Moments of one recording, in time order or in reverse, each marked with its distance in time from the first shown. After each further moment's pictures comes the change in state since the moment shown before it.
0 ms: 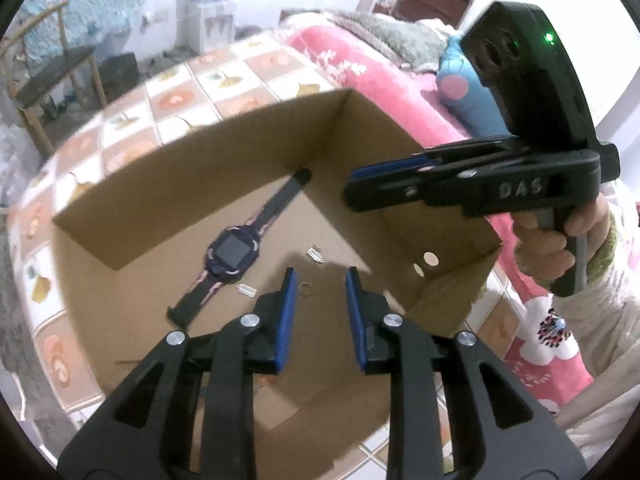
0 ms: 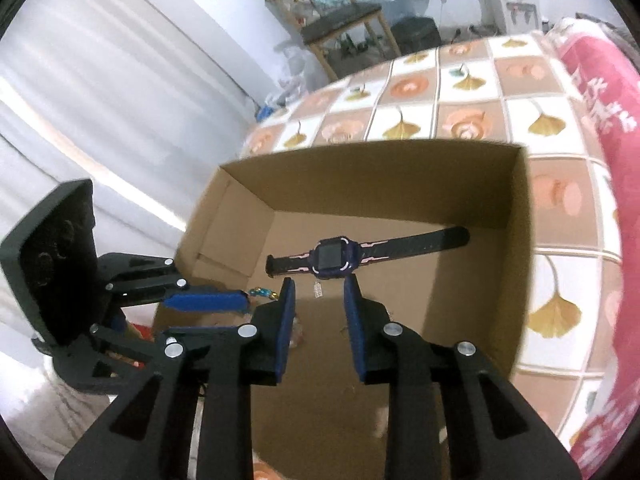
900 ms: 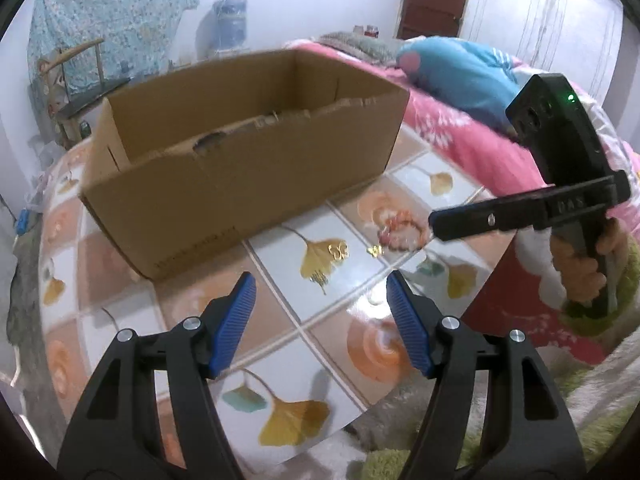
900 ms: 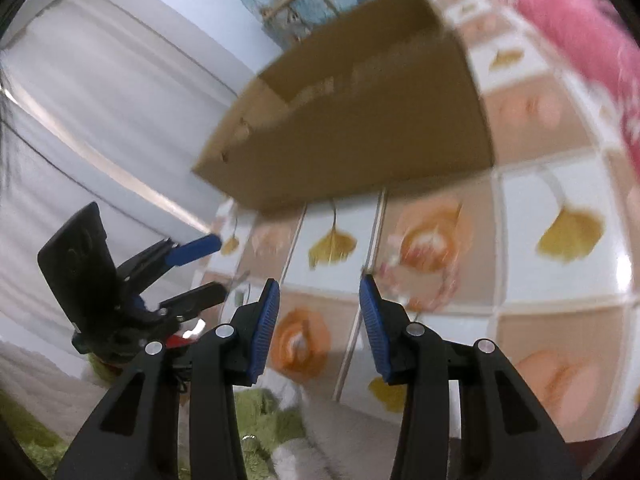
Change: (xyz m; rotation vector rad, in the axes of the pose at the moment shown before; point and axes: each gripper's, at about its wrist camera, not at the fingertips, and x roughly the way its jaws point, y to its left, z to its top) left arm -0.017 -0.093 -0.194 0.054 -0.177 0.129; right arm -0.016 0.008 -0.235 0.139 -0.101 0.094
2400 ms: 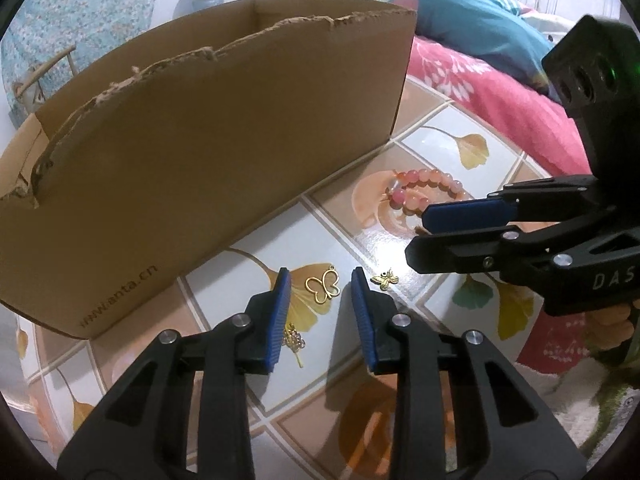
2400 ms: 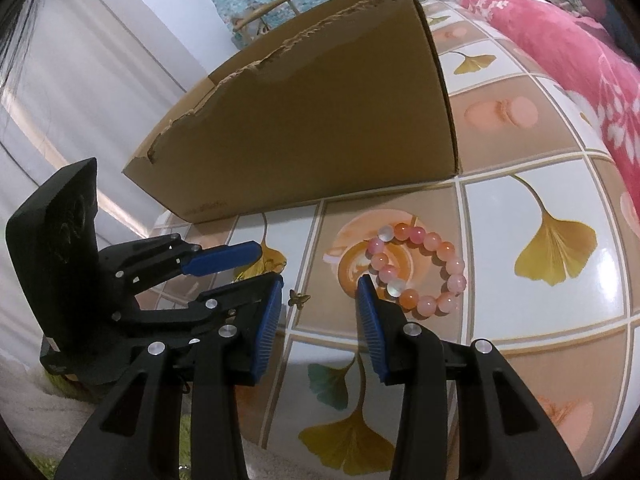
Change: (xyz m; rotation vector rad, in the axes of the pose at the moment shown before) left arm 0.089 -0.029 0.020 0.117 0.114 0.052; right arm 0.027 -0.012 -0.004 -0.043 -0.102 -0.197
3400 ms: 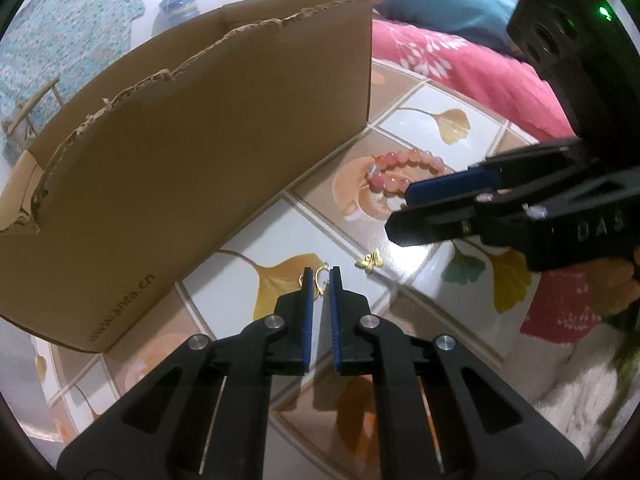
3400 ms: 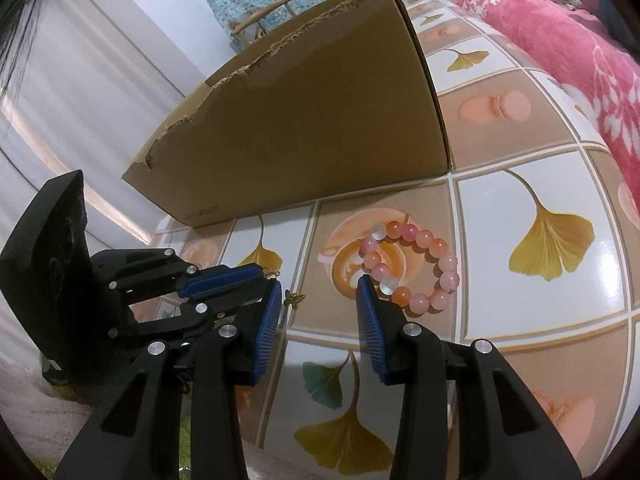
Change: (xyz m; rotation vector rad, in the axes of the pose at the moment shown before) left arm -0.004 -0.013 -0.005 0.119 0.018 0.013; right arm -0.009 -0.008 -0.002 0.019 -0.004 0.014
